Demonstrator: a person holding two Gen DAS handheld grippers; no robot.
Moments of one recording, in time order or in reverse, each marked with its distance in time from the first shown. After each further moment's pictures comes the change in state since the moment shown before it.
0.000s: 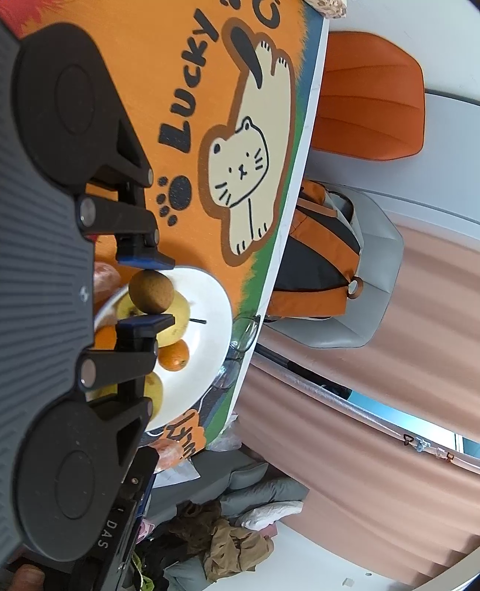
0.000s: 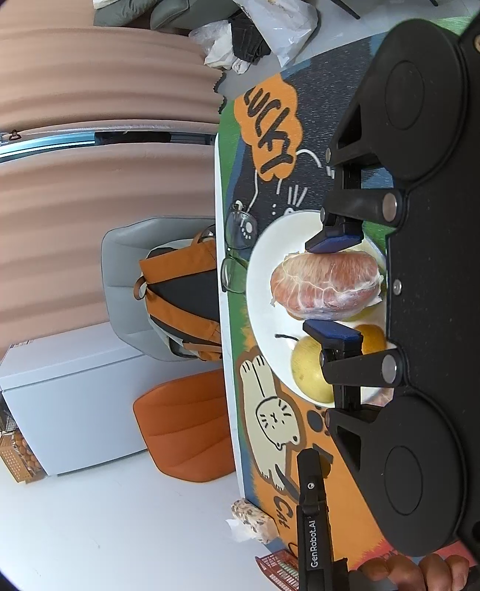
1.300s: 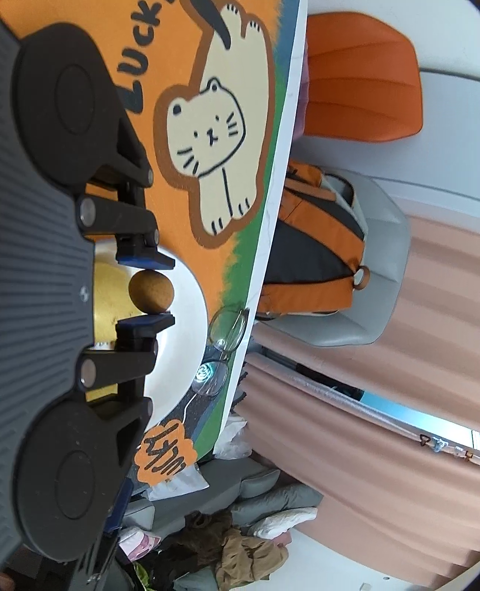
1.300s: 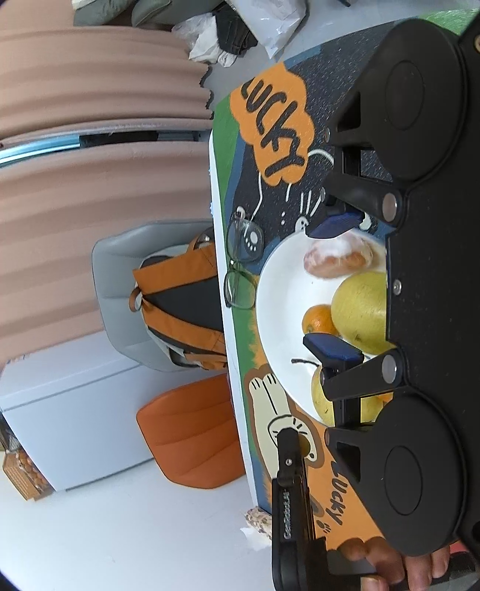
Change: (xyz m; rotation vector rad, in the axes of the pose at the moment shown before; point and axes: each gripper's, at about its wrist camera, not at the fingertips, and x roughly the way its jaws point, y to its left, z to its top) left arm 0.064 -0.023 0.033 0.047 0.037 0.015; right arm 0.031 -0.032 0.011 0.065 0.018 0.025
